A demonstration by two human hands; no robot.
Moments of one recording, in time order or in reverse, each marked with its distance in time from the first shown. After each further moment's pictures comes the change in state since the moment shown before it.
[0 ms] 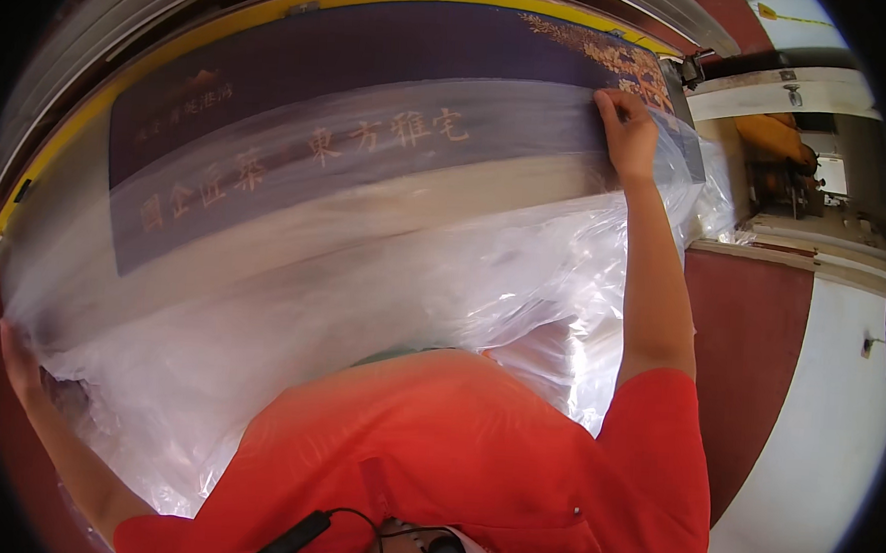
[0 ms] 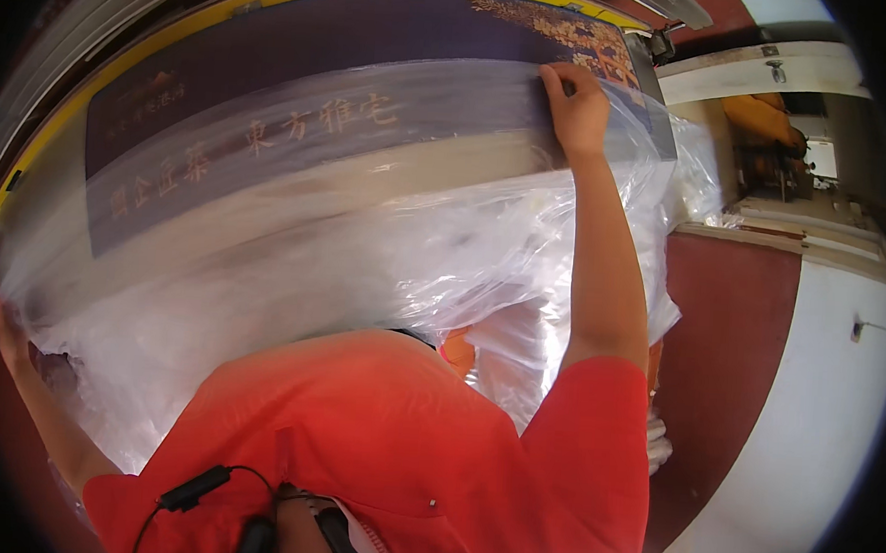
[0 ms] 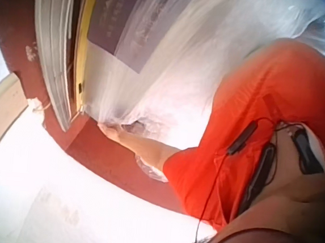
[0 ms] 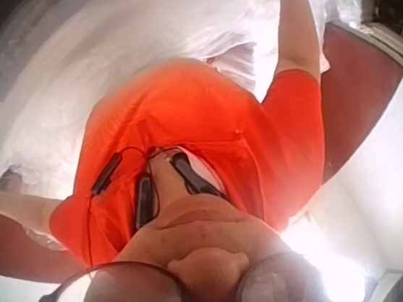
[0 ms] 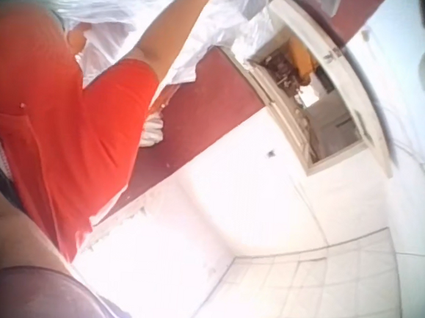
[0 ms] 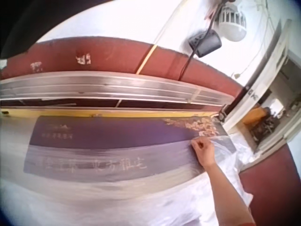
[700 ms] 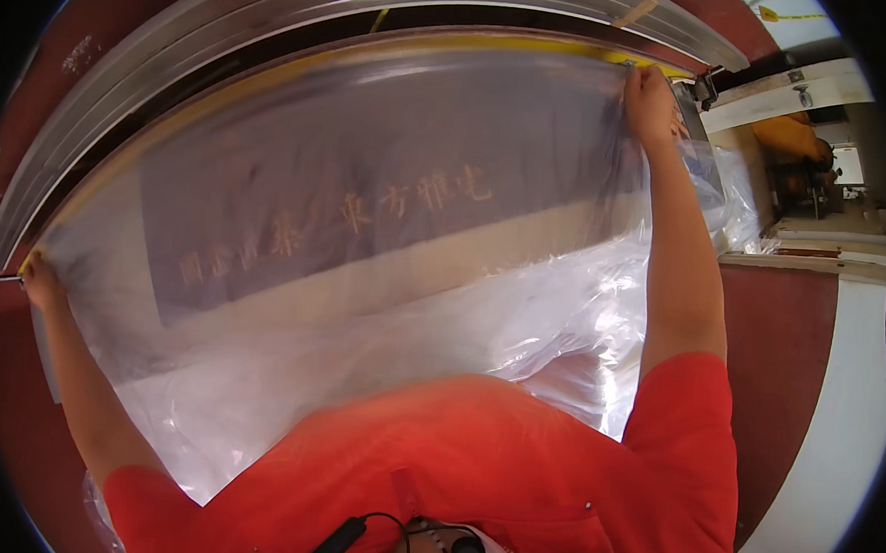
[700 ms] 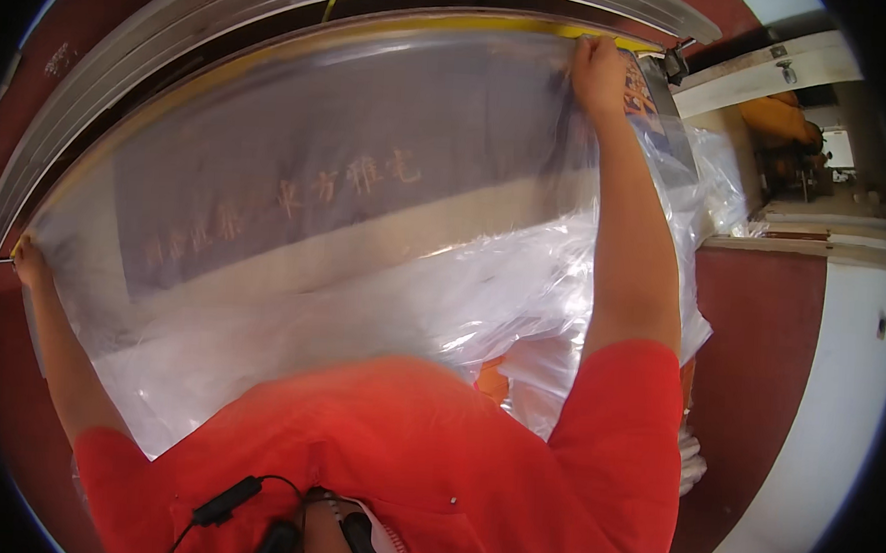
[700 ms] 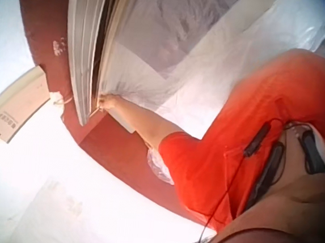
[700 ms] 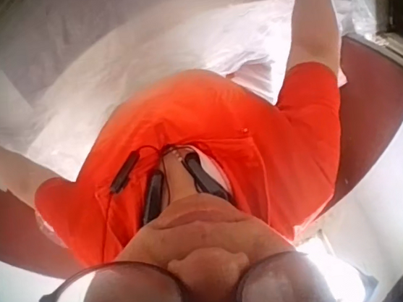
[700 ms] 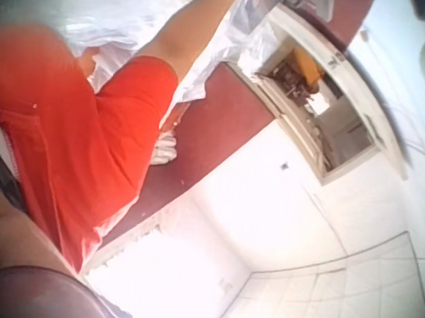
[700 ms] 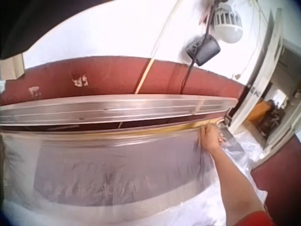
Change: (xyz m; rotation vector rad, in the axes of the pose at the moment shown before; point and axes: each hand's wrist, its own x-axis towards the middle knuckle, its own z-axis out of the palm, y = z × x) left_hand 0.178 0.002 0.085 0.528 0.710 0.233; right_hand 0.093 0.026 0.032 -0.015 0.136 0.132
